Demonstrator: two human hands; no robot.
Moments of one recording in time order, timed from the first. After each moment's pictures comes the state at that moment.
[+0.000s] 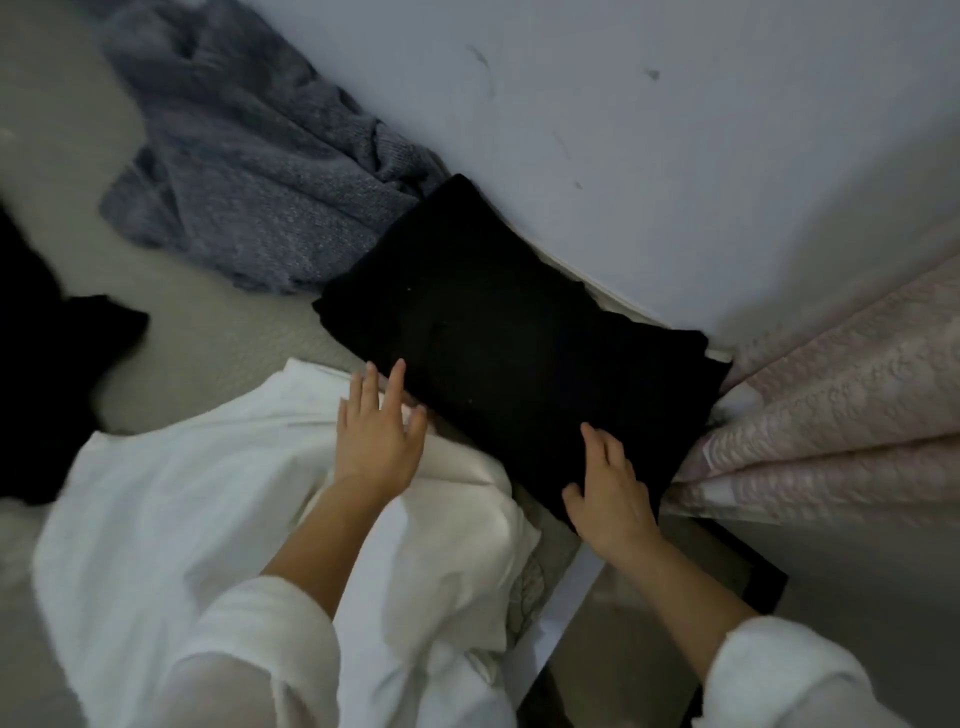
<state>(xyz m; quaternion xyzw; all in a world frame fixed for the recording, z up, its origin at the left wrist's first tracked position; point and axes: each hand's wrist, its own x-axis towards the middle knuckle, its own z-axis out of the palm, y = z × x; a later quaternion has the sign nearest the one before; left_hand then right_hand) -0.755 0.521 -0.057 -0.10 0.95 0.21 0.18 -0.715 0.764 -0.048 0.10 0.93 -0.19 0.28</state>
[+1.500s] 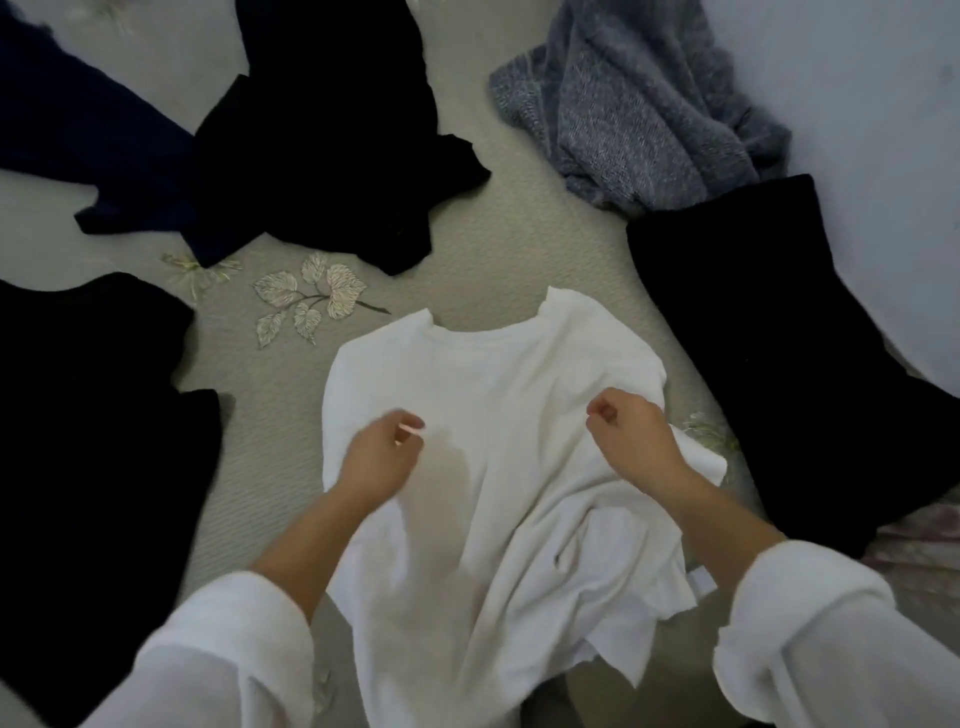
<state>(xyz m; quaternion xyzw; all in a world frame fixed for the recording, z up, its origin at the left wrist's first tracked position) -0.481 0.312 -0.058 -0.40 0.77 0.46 0.15 -0.639 0.536 -0.027 -0.10 0.92 -0.24 0.29</state>
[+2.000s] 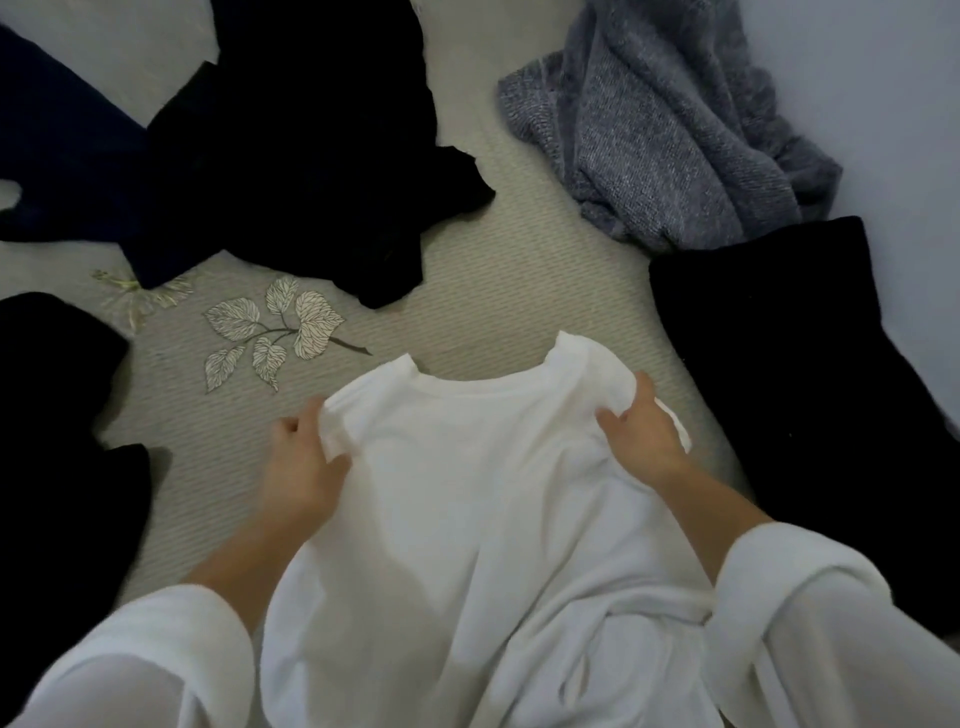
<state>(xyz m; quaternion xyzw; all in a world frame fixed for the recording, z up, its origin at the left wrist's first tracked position) -0.511 0.243 -0.116 -0.47 0.81 0.34 0.12 -0.727 0.495 -0.087 -0.01 0.94 -0.18 0.29</state>
